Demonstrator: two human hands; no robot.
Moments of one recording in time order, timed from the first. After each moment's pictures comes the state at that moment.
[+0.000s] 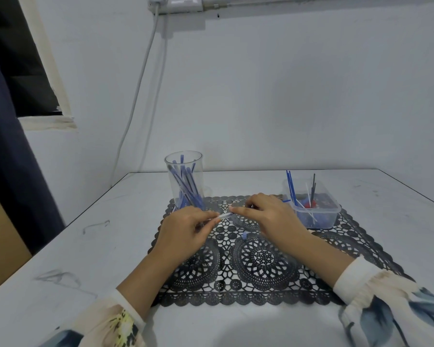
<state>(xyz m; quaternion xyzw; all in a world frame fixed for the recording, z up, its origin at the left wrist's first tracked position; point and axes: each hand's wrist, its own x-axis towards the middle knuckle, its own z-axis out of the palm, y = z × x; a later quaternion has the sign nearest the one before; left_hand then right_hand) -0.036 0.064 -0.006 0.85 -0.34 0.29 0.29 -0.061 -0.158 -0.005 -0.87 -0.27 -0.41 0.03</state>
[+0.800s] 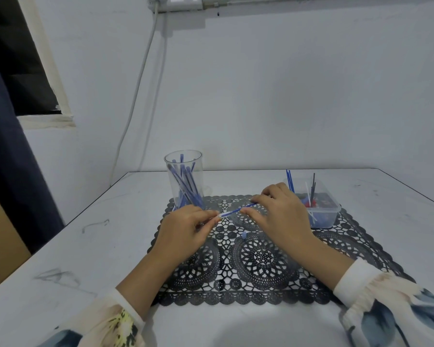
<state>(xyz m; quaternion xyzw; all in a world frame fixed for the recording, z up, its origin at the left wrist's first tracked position) -0.036 0.064 -0.005 0.84 -0.35 0.31 0.28 -0.068 -0.153 -0.001 -0.88 -0.08 -0.47 0.06</state>
